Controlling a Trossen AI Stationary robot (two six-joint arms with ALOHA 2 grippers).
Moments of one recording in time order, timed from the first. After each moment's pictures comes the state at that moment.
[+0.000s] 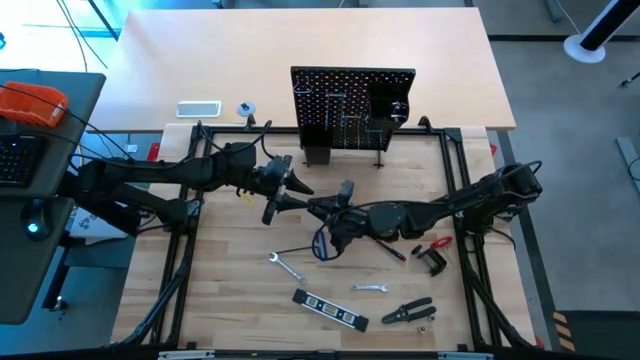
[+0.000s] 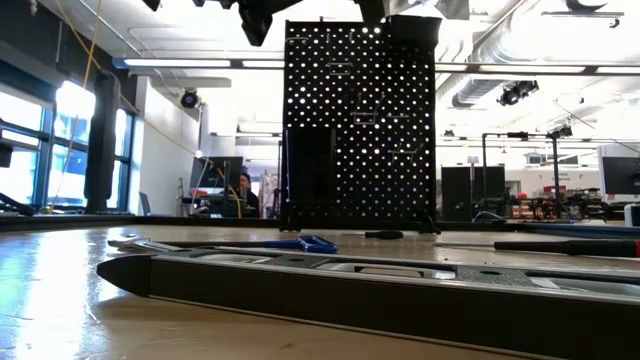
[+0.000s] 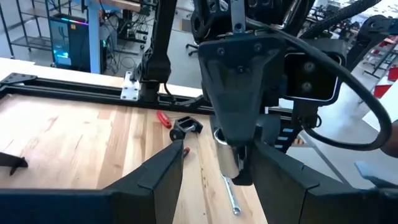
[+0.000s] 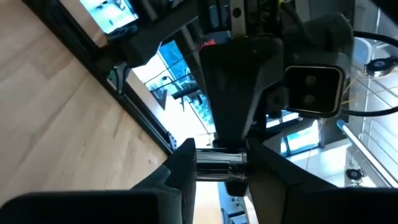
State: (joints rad) left arm 0.12 1.21 0.93 0.08 0.33 -0.16; right arm 0.27 1.62 1.11 0.46 0.60 -1.10
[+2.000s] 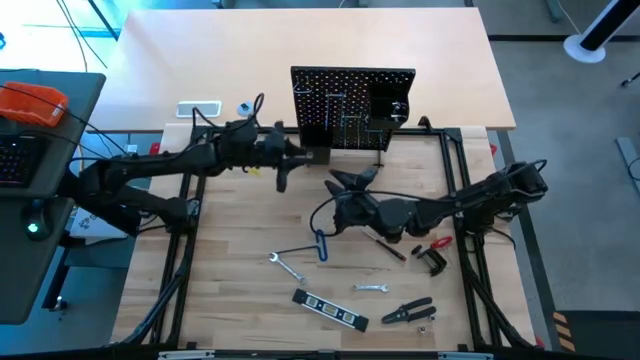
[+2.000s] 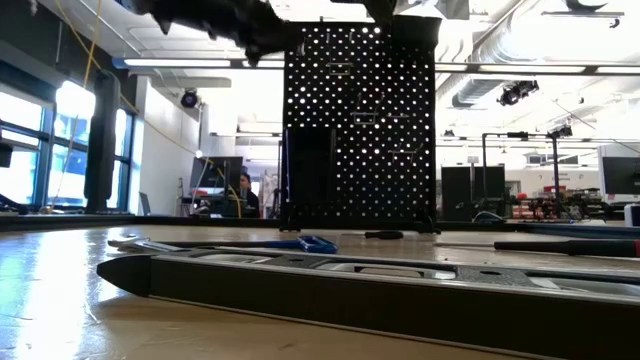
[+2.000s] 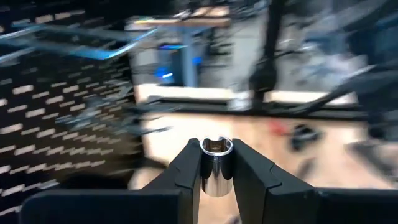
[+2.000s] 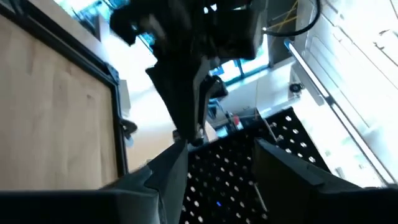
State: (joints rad) left arm 0.34 1.26 0.93 0.13 0.16 0.10; right arm 0.29 1.57 1.11 0.49 1.02 -1.13
